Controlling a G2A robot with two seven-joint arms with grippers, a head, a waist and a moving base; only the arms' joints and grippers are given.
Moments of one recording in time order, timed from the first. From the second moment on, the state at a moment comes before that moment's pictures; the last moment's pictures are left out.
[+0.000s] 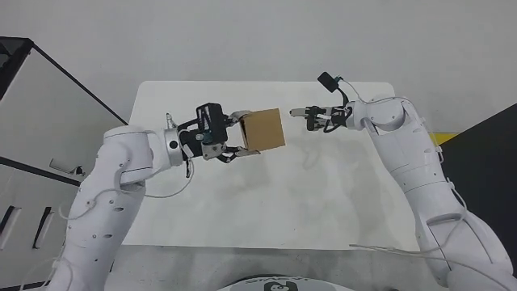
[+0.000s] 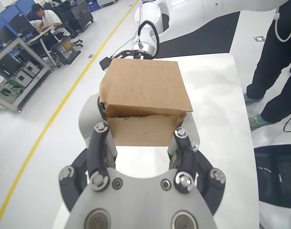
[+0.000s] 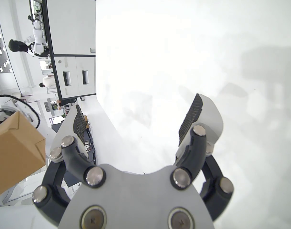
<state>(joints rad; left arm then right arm) 1.33 -1.09 -1.38 -2.00 1.11 -1.01 -0.36 -0.87 -1.23 1.15 -1.04 -0.14 -0.12 1.15</state>
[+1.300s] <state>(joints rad) 1.18 -1.04 -1.47 -2.24 0.78 -1.01 -0.60 -0.87 -1.23 1.15 -1.04 -0.14 -0.12 1.15</state>
